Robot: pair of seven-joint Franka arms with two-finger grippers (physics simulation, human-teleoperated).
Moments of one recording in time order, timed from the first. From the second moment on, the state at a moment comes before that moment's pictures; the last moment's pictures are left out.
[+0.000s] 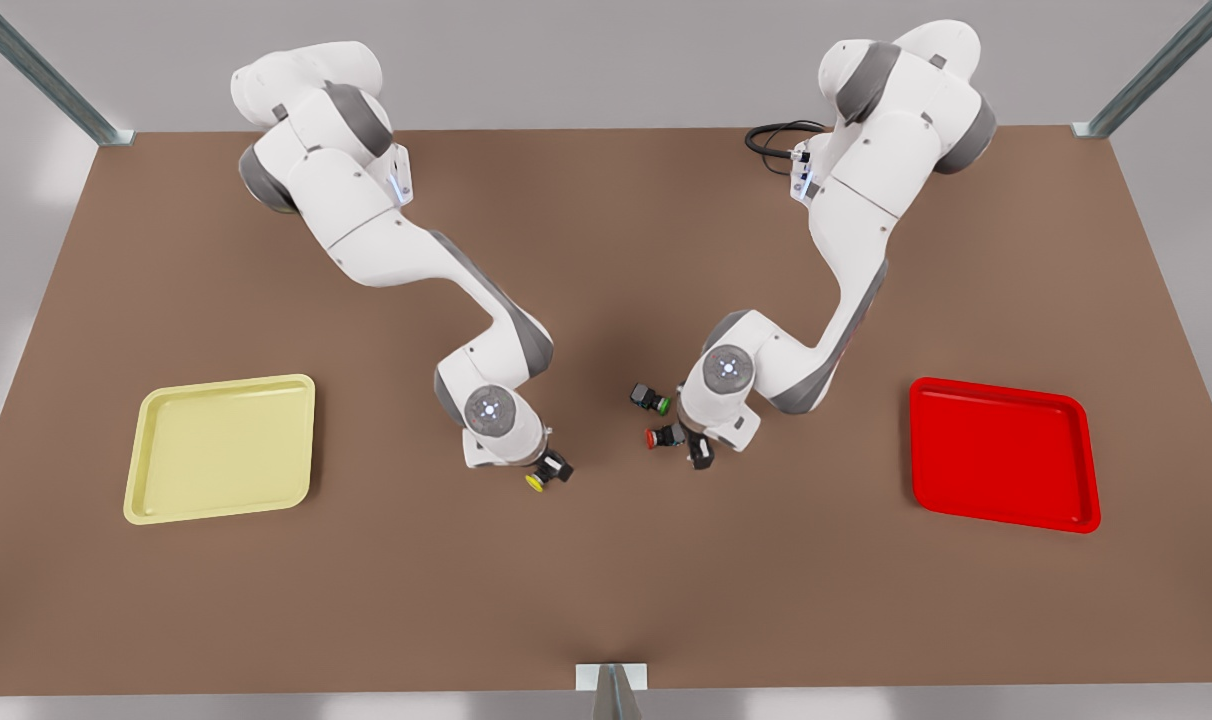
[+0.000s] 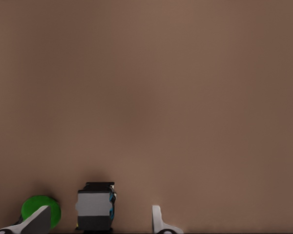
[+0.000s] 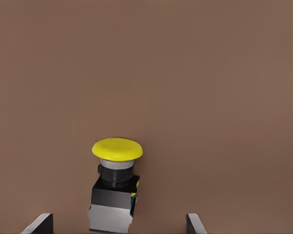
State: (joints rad) left arm -0.26 0.72 -0.35 -1.64 0.26 2.34 -2.44; right arm 0.33 0.89 0.30 -1.34 -0.15 2.22 1.22
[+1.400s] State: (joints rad) left arm -0.30 0.77 -0.33 -1.66 0.33 2.37 -2.51; right arm 0.07 0.68 0.32 -1.38 -0.09 1.95 0.65
